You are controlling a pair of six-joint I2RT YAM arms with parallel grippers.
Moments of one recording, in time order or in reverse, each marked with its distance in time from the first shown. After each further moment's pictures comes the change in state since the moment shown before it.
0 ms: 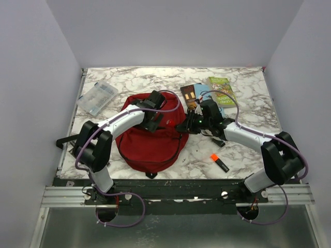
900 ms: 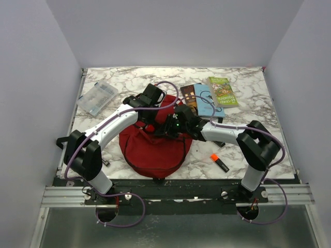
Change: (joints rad) left arm -0.013 -0.112 0.061 -0.017 0.180 -0.053; right arm 0.240 0.244 0.170 0.096 0.108 0.230
